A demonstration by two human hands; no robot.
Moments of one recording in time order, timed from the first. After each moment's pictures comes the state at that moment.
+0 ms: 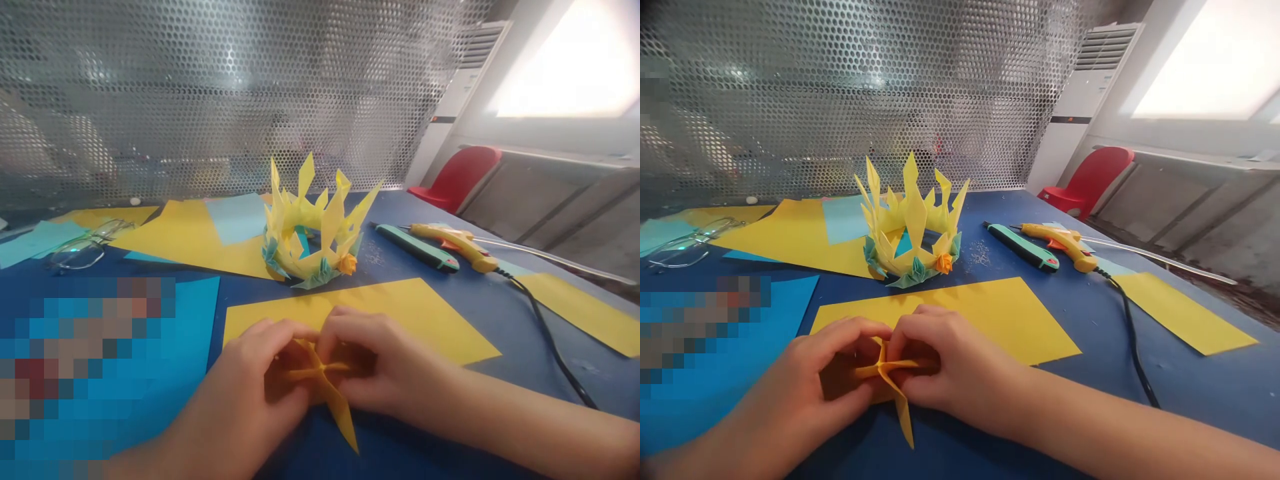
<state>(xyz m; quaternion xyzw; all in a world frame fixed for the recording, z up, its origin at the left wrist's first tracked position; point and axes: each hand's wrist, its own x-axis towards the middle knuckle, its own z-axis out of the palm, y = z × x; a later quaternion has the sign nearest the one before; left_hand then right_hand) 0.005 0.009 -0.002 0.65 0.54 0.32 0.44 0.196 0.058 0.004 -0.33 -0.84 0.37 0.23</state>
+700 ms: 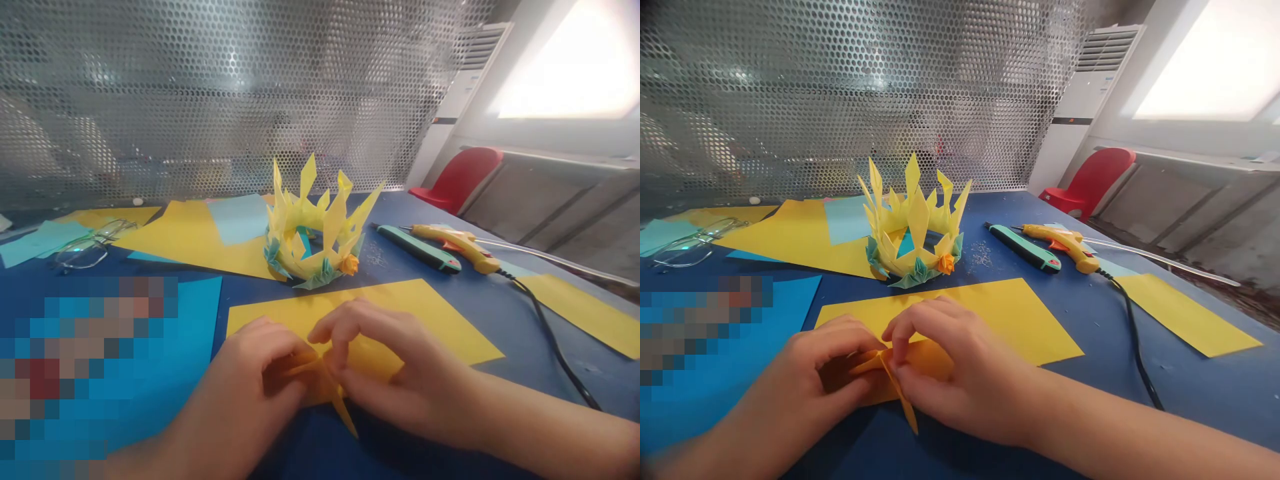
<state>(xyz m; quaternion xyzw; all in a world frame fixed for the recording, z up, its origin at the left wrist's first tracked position) 0.001 0.014 0.003 0.72 0.56 0.25 0.34 0.200 0.053 0.011 -0.25 -0.87 0.28 0.32</state>
